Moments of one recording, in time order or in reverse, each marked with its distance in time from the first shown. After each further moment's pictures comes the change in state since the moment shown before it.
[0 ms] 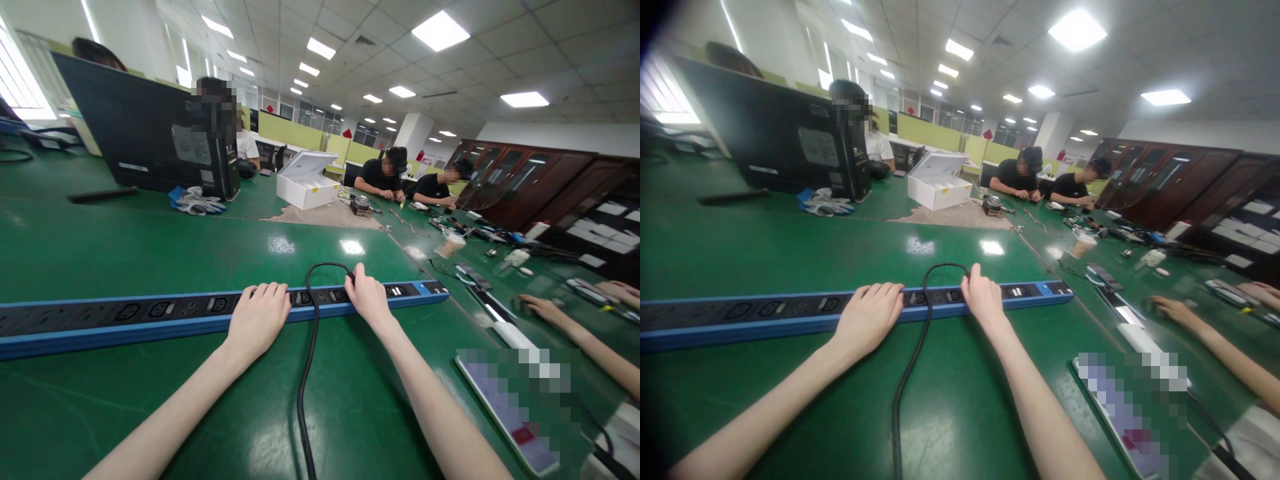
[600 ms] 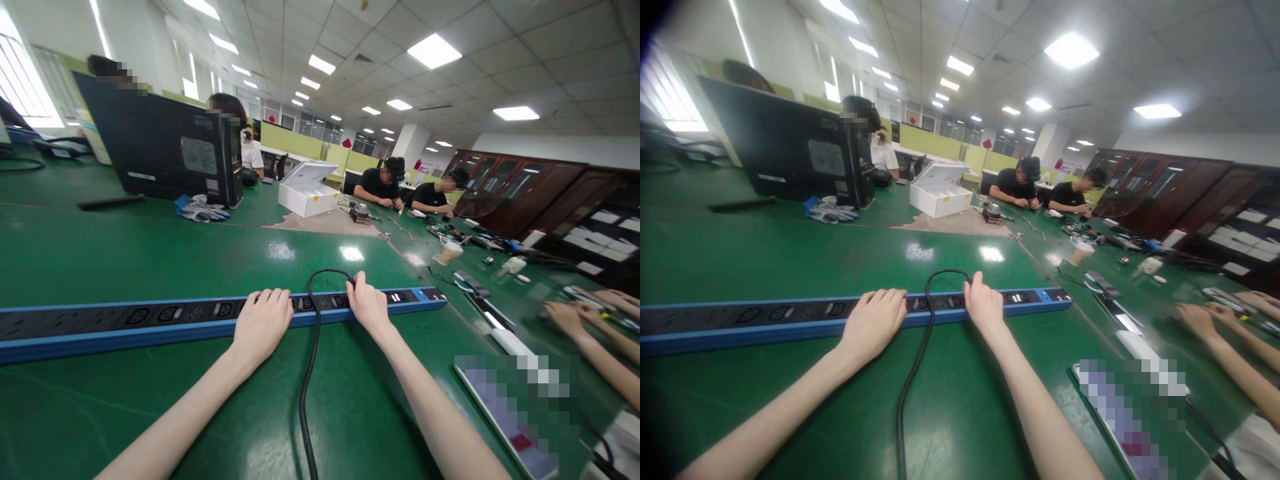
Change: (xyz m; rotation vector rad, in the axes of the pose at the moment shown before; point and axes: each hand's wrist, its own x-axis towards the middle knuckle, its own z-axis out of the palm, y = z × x) left_hand -0.002 -0.001 -0.002 -0.008 0.028 -0.012; right_hand -0.013 -0.009 0.001 -0.046 0.045 0.038
